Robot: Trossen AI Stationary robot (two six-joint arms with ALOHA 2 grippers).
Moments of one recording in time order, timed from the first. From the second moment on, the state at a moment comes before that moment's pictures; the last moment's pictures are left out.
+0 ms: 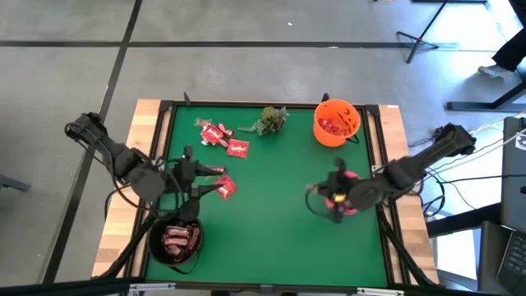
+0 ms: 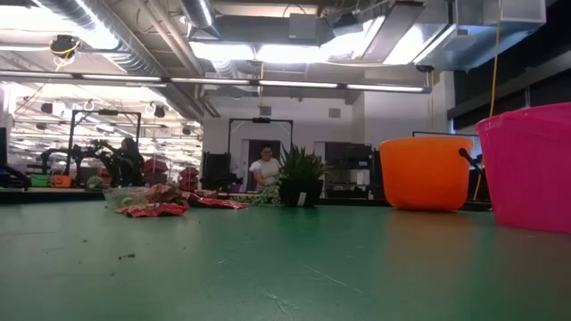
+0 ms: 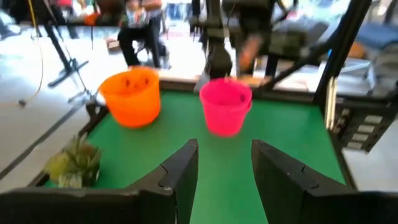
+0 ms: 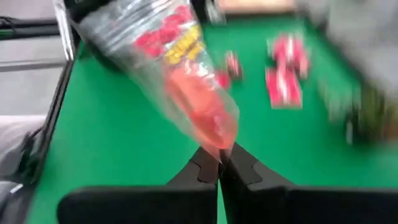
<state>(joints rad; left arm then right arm) -0.61 1.12 1.23 -0.56 -0.78 -0.33 0.56 1.19 1.14 -0.63 0.55 0.43</state>
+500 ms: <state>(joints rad) -0.61 1.20 1.23 -0.61 -0.80 -0.38 0.56 1.18 1.14 -1.49 0.19 1.20</state>
